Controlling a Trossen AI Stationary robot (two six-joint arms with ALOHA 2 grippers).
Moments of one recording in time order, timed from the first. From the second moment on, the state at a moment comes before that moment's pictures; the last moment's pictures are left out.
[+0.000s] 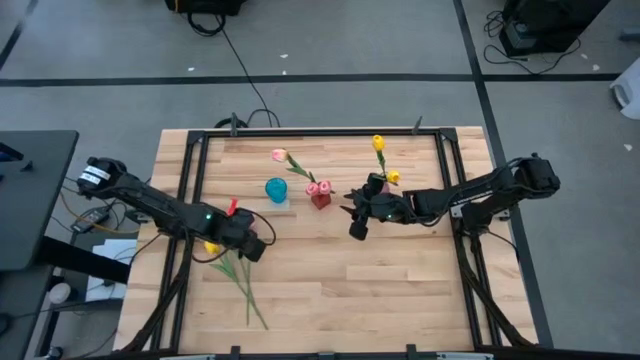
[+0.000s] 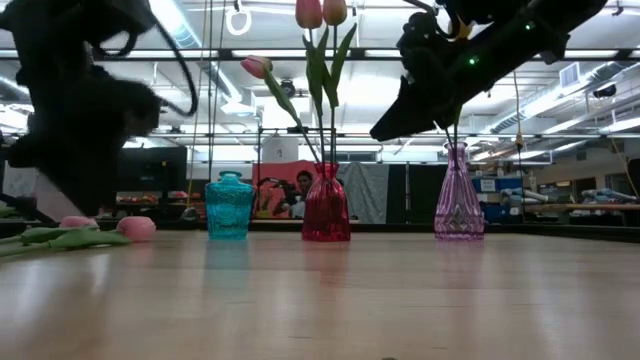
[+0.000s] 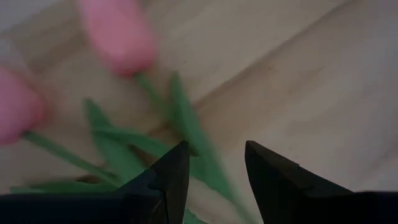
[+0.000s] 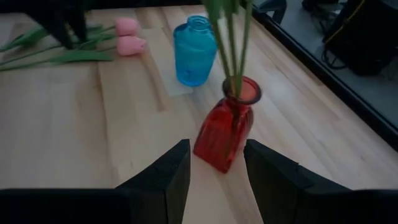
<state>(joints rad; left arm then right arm) -0.33 1.22 0.62 -0.65 -0.18 -1.35 0.08 1.42 0.71 0.14 0.45 0.16</state>
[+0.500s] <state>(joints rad) -0.49 1.44 0.91 -0.94 -0.09 -1.53 0.08 1.42 0.68 0.20 0.45 0.15</state>
